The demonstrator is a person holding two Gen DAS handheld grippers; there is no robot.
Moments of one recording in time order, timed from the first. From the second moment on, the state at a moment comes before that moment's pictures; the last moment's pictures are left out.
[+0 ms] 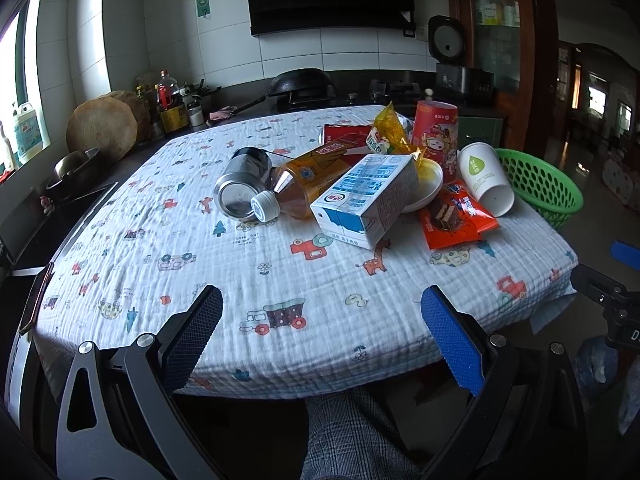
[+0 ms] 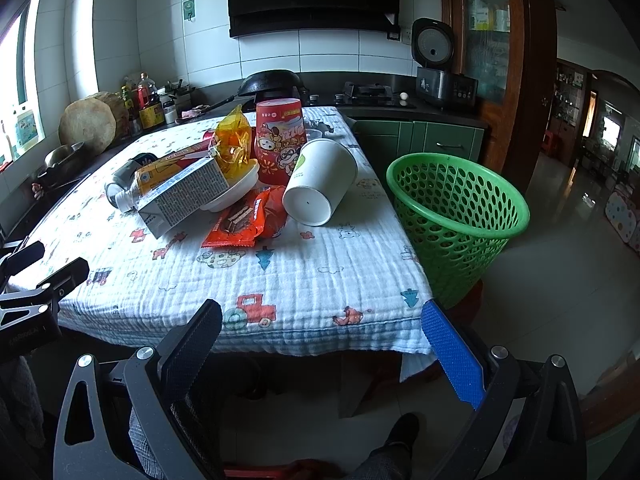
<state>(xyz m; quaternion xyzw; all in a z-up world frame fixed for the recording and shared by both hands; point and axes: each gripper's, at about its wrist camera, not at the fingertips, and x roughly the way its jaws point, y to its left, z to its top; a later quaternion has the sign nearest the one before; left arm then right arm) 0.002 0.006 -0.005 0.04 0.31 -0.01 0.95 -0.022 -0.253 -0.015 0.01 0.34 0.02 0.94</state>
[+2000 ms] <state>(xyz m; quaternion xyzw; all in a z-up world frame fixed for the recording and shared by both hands) 0.154 -0.002 -0.002 0.06 0.42 -0.22 0.88 0.143 -0.263 -0.004 0.05 0.42 0.05 0.90</state>
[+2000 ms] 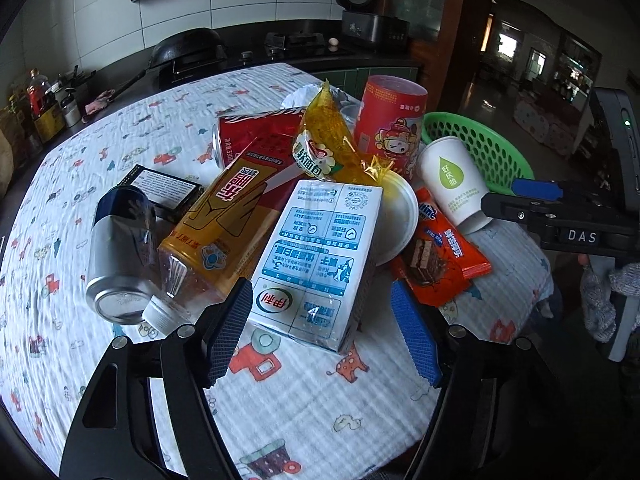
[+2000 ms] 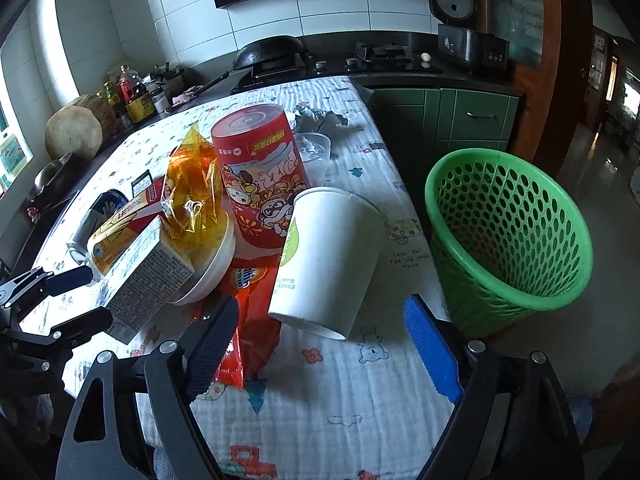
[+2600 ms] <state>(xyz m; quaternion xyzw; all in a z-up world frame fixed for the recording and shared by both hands) 0.199 -0.007 -0.010 0.05 0.45 -0.27 0.85 0.168 -0.270 -0.018 0.06 0.44 0.07 0.89</state>
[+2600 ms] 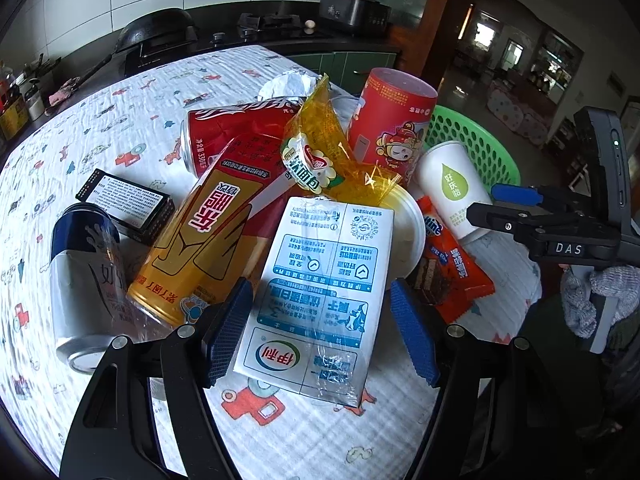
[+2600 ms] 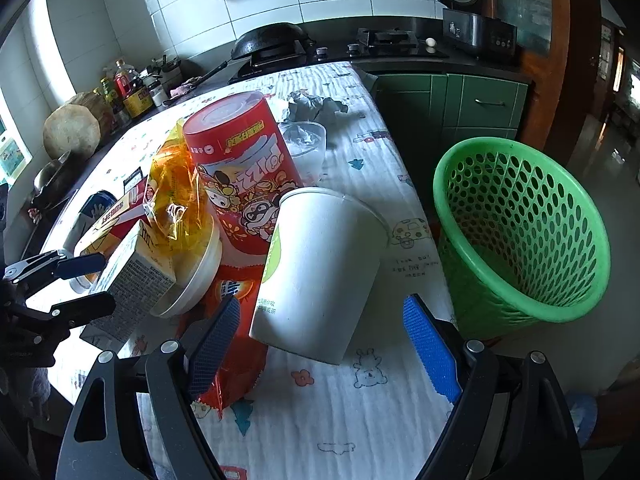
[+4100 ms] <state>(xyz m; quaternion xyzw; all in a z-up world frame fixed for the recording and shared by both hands) 0.179 -0.029 0.018 0.05 0.44 -0.31 0.85 0.188 -0.325 0.003 0.12 0.41 0.04 0.90</state>
